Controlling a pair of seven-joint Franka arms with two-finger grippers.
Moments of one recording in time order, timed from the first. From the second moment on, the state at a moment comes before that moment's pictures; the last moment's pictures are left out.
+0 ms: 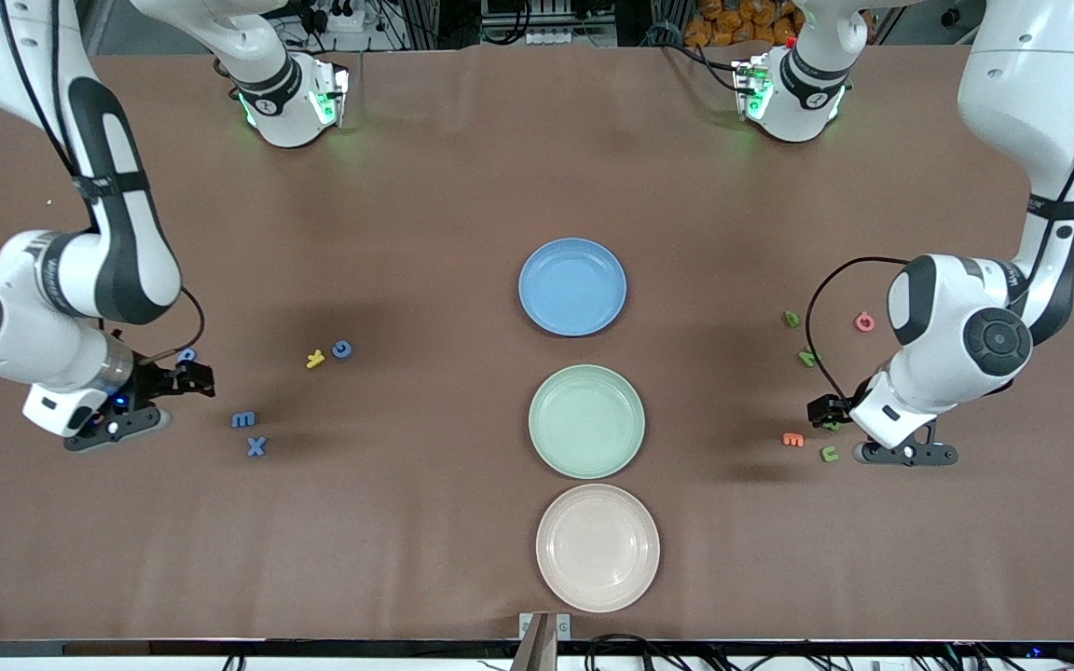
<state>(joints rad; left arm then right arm) 0.05 0.54 -0.16 -1.75 0.11 2.36 -0.10 0.10 0.43 -0.16 -1.81 0.12 2.24 -0.44</state>
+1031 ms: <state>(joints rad) 0.07 0.75 -0.14 -1.59 0.12 2.37 -0.10 0.11 0.58 -0.13 -1.86 0.12 2.50 -0.44</state>
